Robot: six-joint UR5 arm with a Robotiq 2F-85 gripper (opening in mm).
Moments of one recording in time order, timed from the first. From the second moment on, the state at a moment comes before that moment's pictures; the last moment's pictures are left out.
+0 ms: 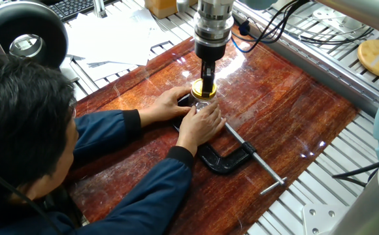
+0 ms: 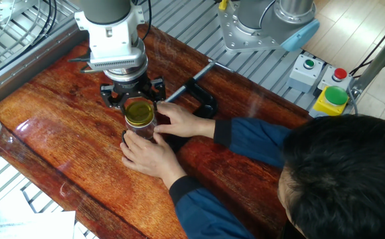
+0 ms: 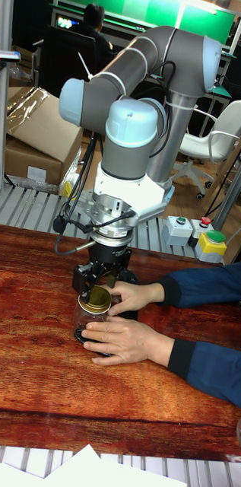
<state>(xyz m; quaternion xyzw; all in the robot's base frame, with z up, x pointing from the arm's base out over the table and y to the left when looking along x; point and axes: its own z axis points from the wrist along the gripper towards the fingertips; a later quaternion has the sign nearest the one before) 0.529 -0.012 0.087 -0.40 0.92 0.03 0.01</state>
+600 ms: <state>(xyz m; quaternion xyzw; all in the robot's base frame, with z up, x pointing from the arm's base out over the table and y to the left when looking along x) 0.527 -0.018 0.079 -0.42 0.91 0.03 0.01</state>
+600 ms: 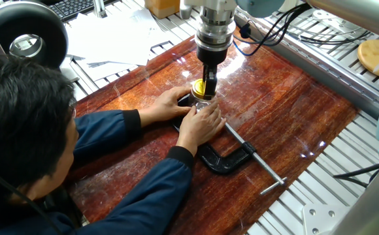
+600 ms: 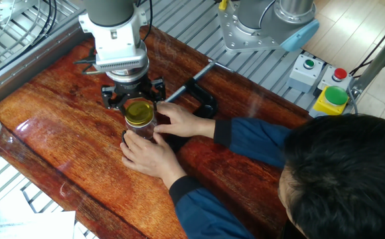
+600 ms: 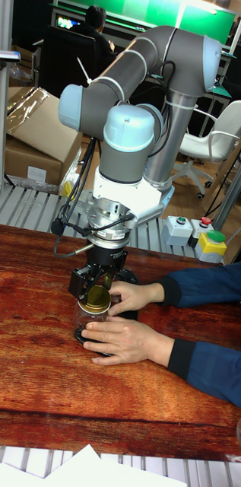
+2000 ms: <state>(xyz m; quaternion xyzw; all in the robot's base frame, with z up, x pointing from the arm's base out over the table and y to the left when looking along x) 0.531 -0.018 0.083 -0.42 0.91 0.02 0.01</state>
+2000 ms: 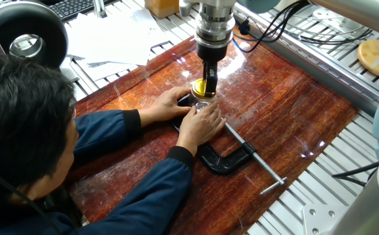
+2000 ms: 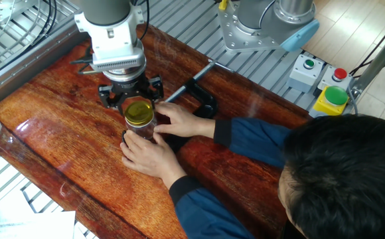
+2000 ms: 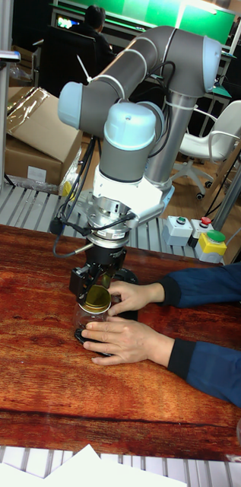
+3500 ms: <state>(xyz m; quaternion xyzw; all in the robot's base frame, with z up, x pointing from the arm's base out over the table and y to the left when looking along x) 0.535 -0.018 0.077 -0.36 0.93 0.02 0.01</state>
